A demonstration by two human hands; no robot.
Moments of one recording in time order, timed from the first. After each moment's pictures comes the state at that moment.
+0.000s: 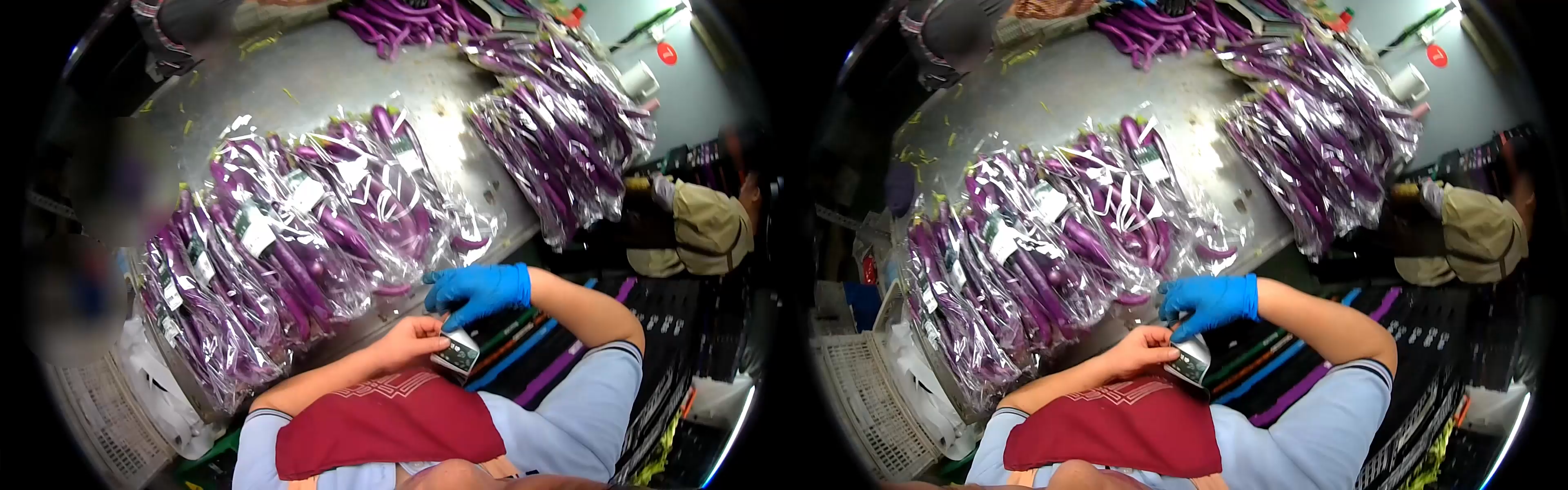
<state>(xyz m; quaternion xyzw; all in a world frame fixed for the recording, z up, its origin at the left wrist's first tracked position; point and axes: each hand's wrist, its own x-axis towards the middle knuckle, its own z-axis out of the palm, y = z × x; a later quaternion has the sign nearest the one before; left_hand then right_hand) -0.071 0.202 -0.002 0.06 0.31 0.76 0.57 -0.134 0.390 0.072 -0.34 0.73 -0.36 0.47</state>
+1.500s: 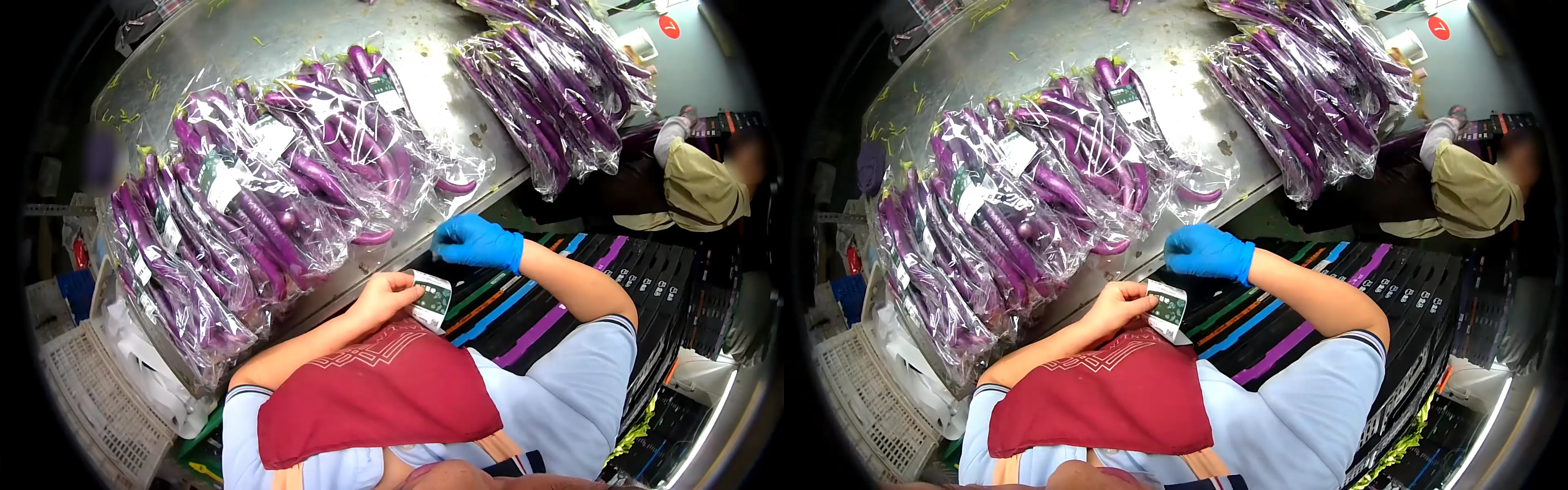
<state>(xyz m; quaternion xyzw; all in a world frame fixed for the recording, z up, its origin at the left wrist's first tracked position) -0.058 0.198 -0.019 -0.02 0.47 0.70 0.55 -0.094 0.411 0.027 -0.09 0.83 -0.41 0.36</state>
